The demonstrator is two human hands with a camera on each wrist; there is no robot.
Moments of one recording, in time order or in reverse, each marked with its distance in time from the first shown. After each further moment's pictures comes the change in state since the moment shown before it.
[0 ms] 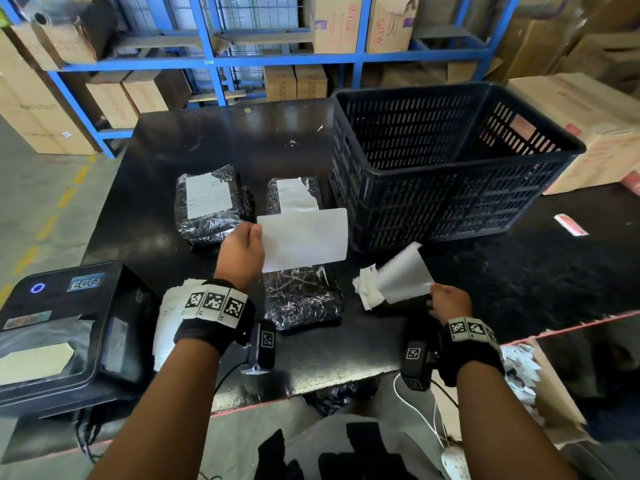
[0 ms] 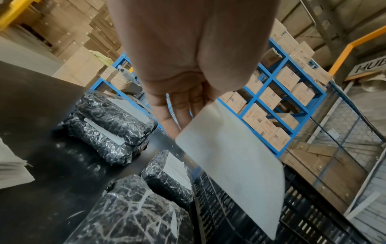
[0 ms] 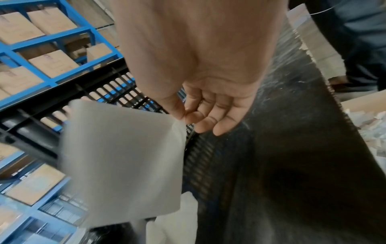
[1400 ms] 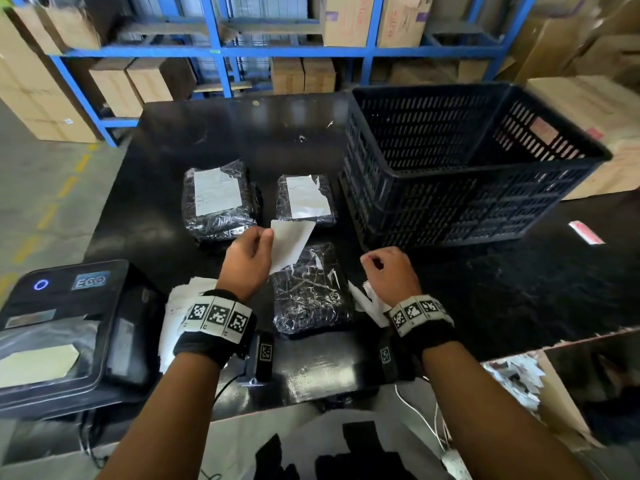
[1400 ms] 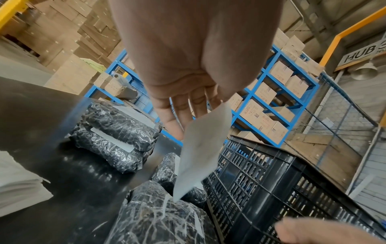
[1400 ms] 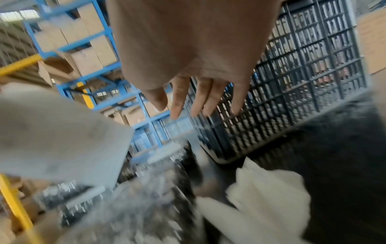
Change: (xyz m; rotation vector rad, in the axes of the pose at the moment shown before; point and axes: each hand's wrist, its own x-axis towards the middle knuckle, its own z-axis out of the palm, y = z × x) left_hand 0.010 -0.035 -0.001 -0.060 0.008 0.114; right_hand -0.055 -0.073 0.091 -0.474 -0.166 -0.636
